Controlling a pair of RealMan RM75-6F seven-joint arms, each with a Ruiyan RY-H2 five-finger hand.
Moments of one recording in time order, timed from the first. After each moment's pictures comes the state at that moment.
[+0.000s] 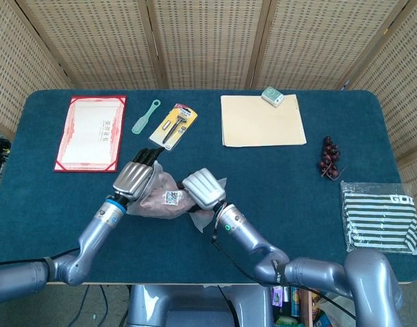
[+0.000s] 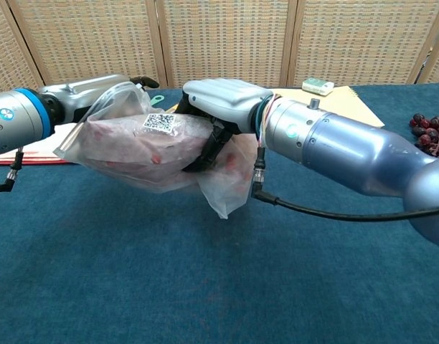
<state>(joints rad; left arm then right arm) -0.78 -1.51 -0.23 -1.52 1.06 0.93 0.32 0.99 -1.80 0.29 -1.30 -1.22 0.92 -0.27</state>
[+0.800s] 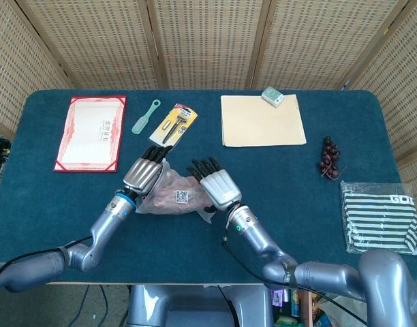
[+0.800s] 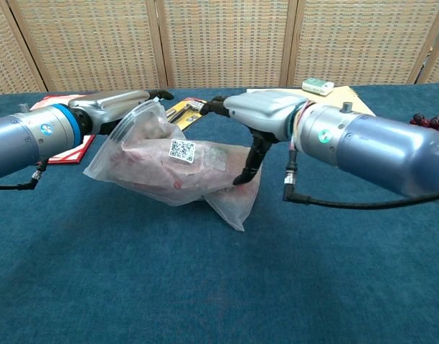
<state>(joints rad) -0.85 -1.64 -0.21 -1.25 1.14 0.86 0.23 0.95 -1.69 0.26 -1.46 -0.94 0.94 -0.60</state>
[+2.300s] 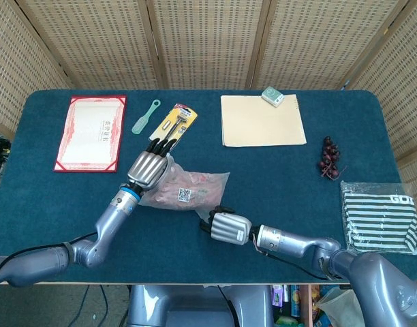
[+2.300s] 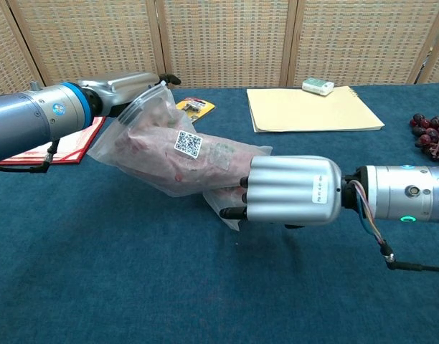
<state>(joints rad) -0.91 -1.60 -0.23 -1.34 1.01 0.88 0.40 0.94 -1.74 -0.15 -0.83 -2.02 1.20 -0.41</state>
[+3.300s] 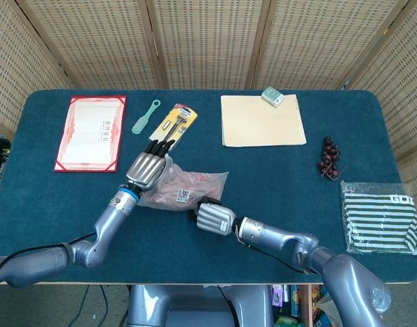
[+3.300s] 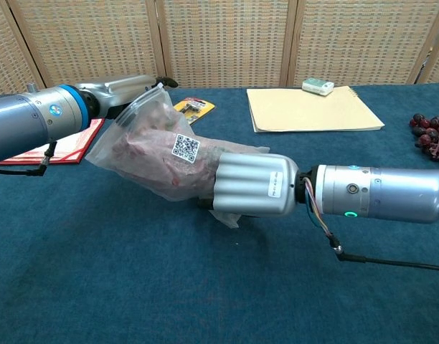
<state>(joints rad) -0.91 -1.60 -0.22 -1.34 1.00 0.88 0.36 1.00 -1.90 -0.11 -0.65 -1.95 1.13 -0.37</state>
